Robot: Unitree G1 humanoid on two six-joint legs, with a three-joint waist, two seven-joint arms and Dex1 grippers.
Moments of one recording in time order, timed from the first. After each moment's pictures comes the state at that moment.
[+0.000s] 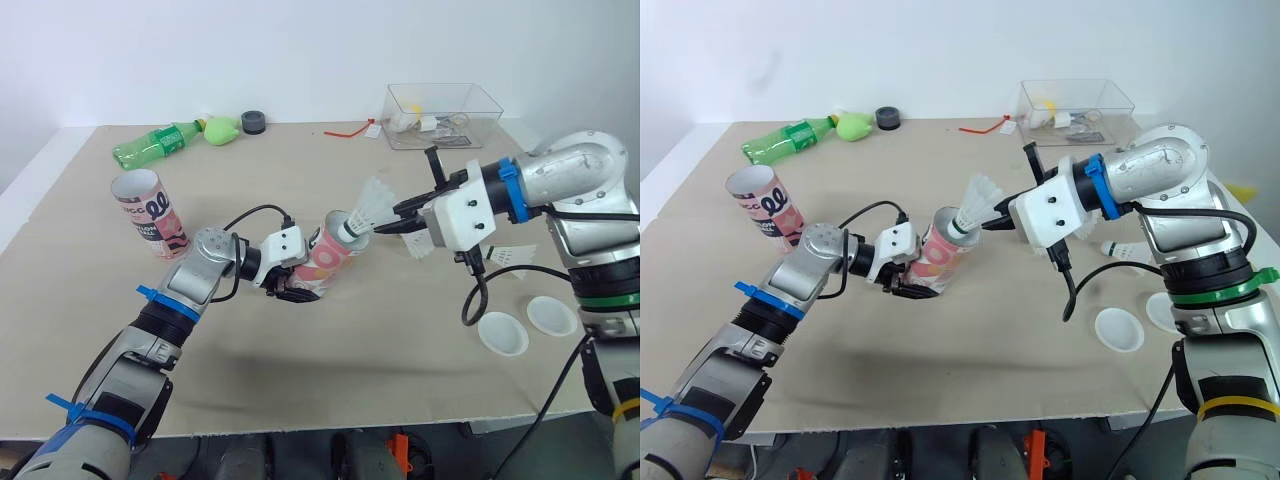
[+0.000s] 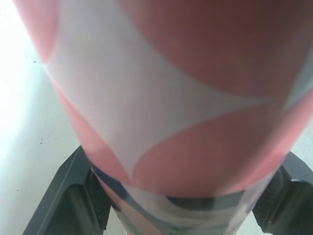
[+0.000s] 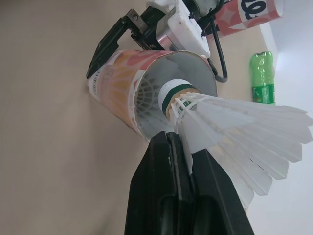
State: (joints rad) left arm -0.80 0.41 -0.34 0.38 -0.03 0.25 -1.23; right arm -1.00 -0.84 0.25 0.13 0.09 -0.36 1.46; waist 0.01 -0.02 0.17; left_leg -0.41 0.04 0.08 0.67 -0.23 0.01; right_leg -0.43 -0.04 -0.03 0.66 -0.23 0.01
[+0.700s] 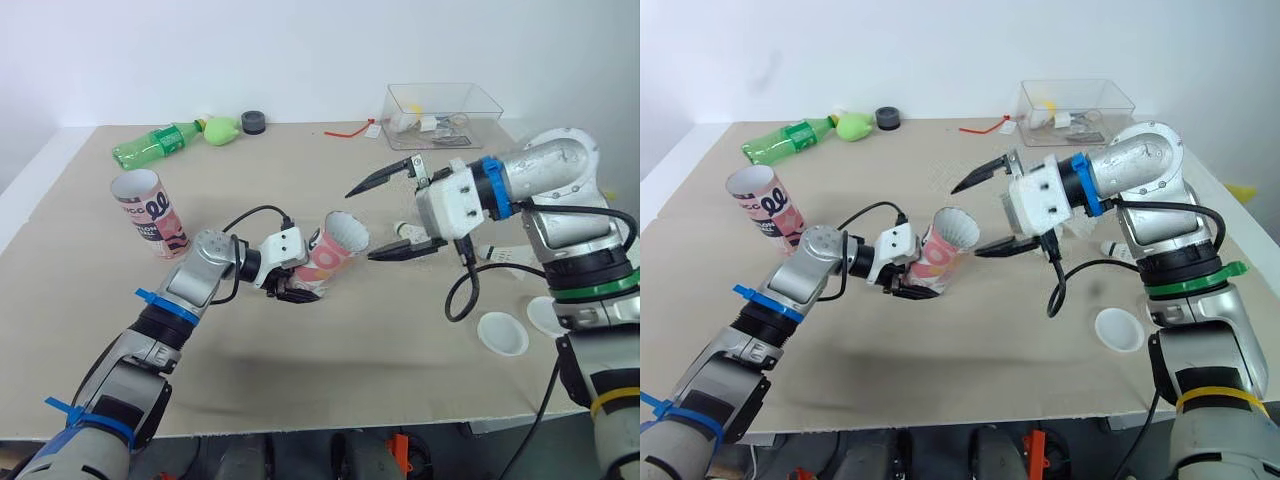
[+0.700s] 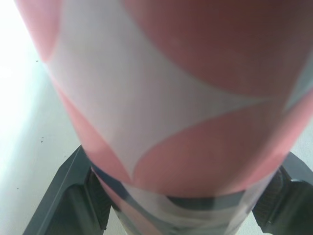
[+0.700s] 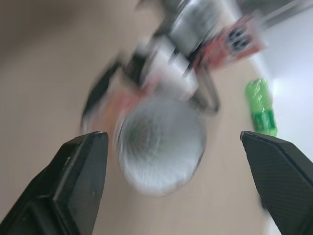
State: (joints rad) left arm -0.78 0.41 -0.33 0.35 -0.03 0.26 -1.21; right arm -1.01 -0.75 0.20 0.14 0.32 -0.13 1.48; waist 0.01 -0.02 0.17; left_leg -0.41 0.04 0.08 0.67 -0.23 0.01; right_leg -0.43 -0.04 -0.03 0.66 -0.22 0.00
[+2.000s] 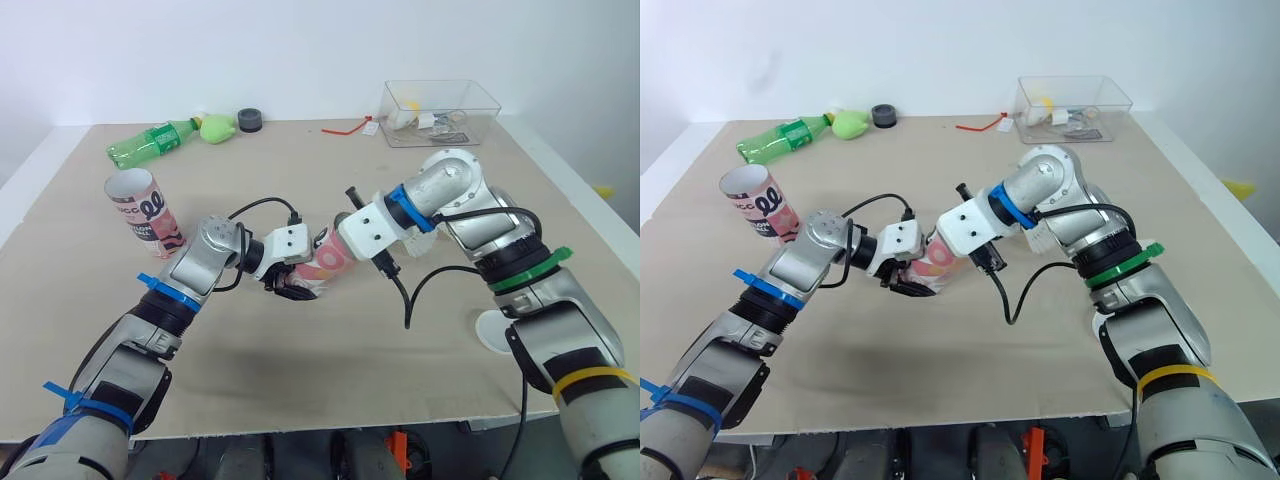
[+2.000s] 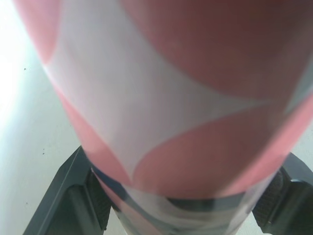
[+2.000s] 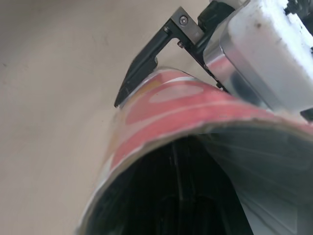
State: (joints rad) left arm -0.86 0.44 -0.38 0.37 0.02 0.29 -1.28; right arm -1.16 -0.54 0.50 0.40 -0.11 -0.29 1.53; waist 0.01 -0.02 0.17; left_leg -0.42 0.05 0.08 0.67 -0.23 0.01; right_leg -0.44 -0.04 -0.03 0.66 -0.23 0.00
